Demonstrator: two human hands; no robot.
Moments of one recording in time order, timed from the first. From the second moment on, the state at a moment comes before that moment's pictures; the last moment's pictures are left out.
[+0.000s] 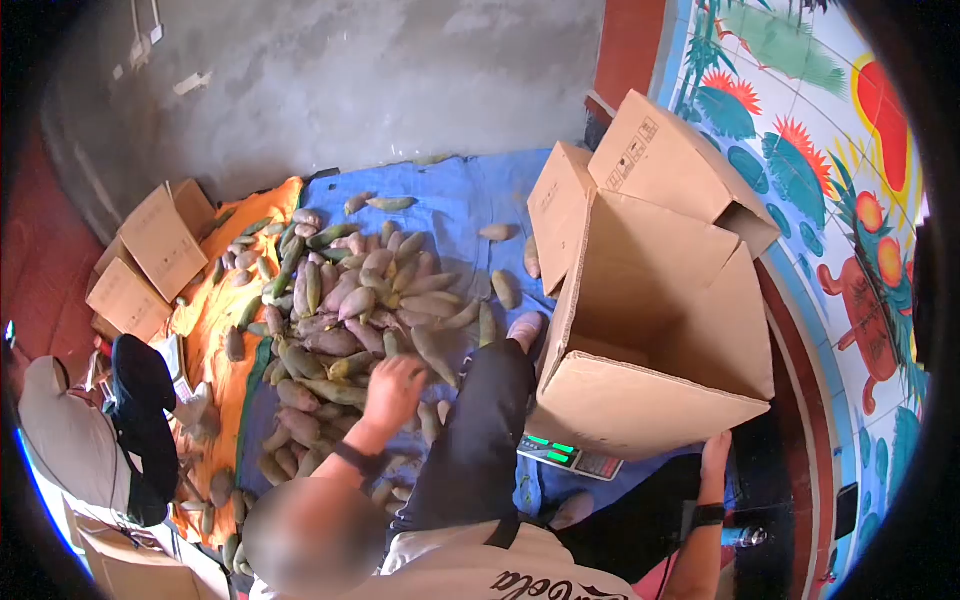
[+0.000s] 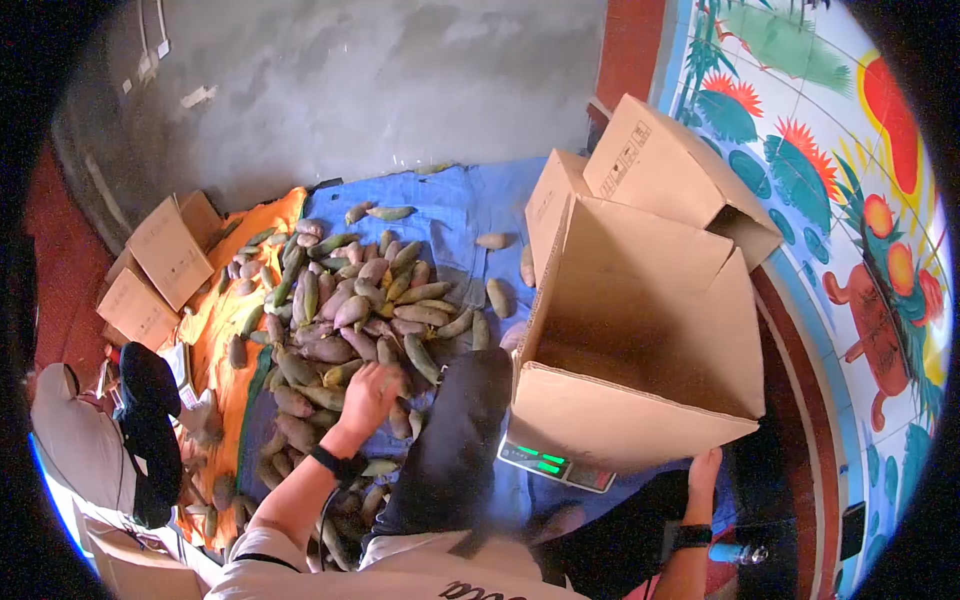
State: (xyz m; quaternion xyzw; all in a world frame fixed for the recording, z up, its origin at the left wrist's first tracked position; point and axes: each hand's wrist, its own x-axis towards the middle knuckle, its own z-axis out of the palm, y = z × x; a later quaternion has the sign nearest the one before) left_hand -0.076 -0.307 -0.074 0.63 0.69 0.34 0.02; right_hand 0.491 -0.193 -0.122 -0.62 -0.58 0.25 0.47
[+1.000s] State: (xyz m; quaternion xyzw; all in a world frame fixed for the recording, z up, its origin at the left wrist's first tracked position) left_hand -0.126 -0.574 -0.289 0.12 0.93 -0.08 0.35; right_hand 0.490 -0.186 -0.115 -0.58 -0.50 0.35 0.54
